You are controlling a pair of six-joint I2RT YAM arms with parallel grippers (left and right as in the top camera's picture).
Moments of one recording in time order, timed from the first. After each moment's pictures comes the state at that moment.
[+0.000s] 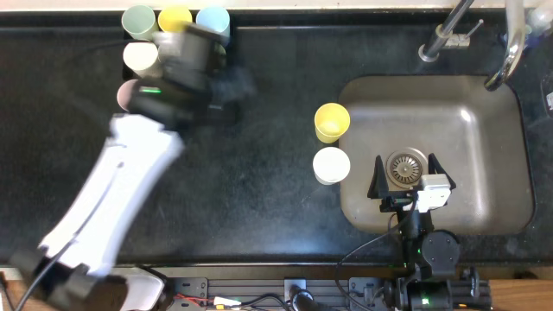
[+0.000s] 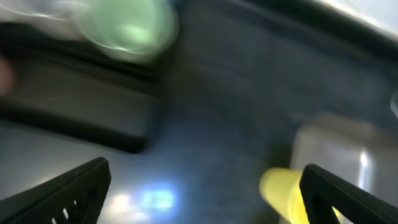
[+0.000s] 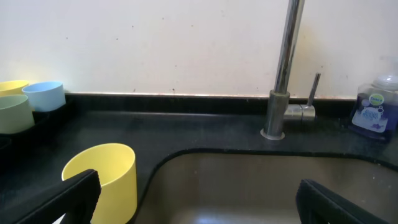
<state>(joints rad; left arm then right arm) -0.52 1.62 1.52 -0.83 -0.18 -0.75 0.05 0.01 0.02 -0.02 -0.02 0.04</state>
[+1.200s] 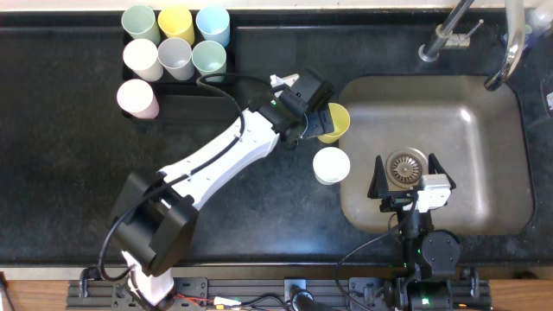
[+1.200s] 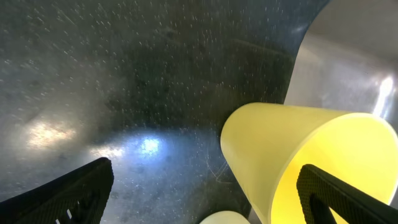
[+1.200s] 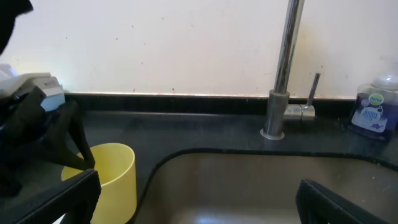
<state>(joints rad) -0.73 1.95 1.53 -0.71 -0.04 -0.97 0.05 0.01 0.02 -0.02 -0.02 0.04</state>
